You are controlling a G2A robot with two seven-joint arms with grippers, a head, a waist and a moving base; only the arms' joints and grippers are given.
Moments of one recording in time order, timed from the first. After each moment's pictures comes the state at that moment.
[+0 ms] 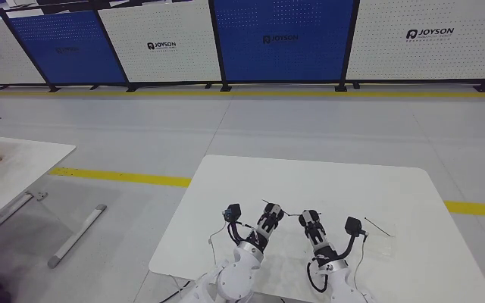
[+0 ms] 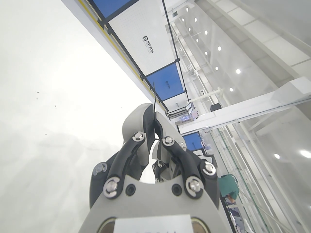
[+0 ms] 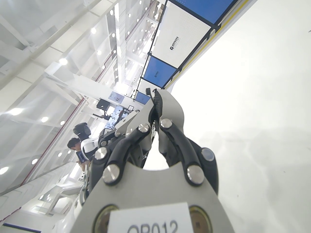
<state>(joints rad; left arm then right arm) 1.51 -1.33 -1.01 -1.67 0.13 0.04 0.22 -1.52 -1.41 1.09 -1.55 -0.32 -0.17 -0.06</state>
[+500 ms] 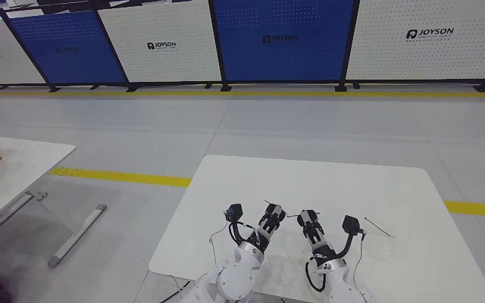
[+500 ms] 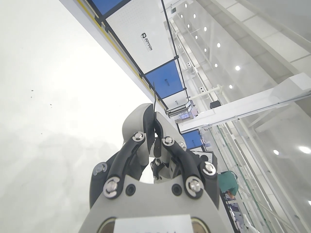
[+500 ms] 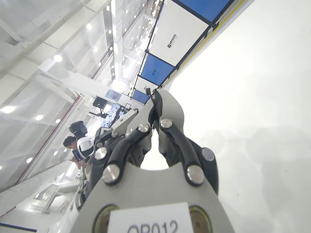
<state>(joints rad) 1.51 -1.33 -1.01 -1.67 0.16 0.04 0.20 -1.52 -1.42 1.09 -1.56 -0.34 -0.14 -0.05</state>
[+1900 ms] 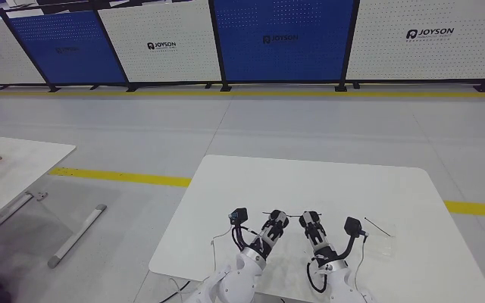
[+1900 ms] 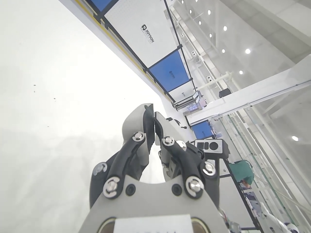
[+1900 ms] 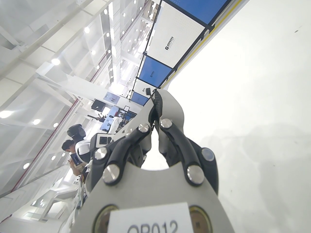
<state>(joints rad) 1.53 -1.33 -1.00 -1.67 0.27 0.02 0.17 -1.53 -1.42 1.10 -1.56 -0.34 -0.13 -0.05</state>
